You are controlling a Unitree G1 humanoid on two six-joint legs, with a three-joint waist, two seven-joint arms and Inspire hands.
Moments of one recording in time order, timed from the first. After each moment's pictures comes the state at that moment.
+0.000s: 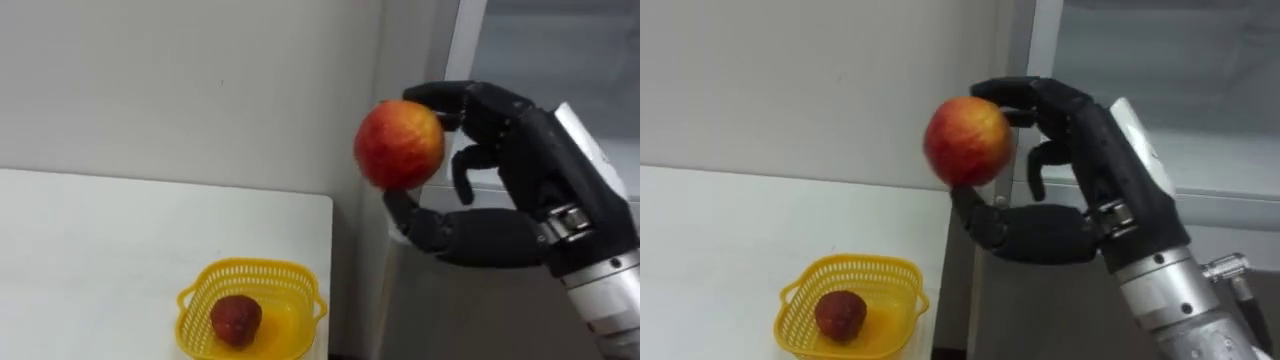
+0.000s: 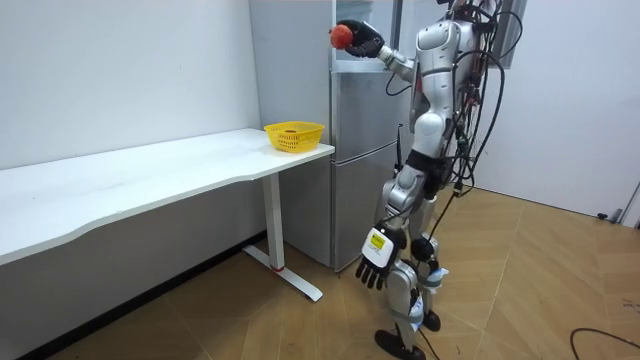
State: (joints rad) left arm 0.26 0.25 0.03 1.09 0.32 0.04 -0.01; right arm -0.23 -0.50 0.11 -0.43 0.10 -0.05 0.07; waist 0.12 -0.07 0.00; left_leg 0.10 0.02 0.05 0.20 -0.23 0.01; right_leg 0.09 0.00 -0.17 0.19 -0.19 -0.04
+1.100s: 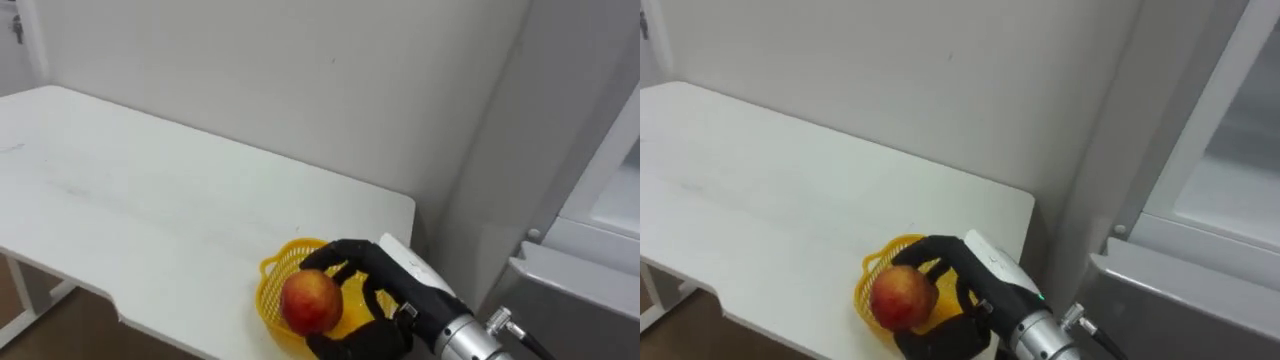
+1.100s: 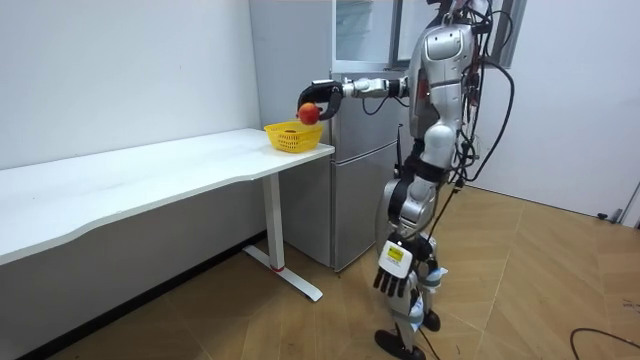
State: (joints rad) left arm 0.19 0.30 0.02 1.13 0.32 0.06 -0.06; right arm -0.34 -0.43 0.38 0.10 -0.21 -0.02 0.10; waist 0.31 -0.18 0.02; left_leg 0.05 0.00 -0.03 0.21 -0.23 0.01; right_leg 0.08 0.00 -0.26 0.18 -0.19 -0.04
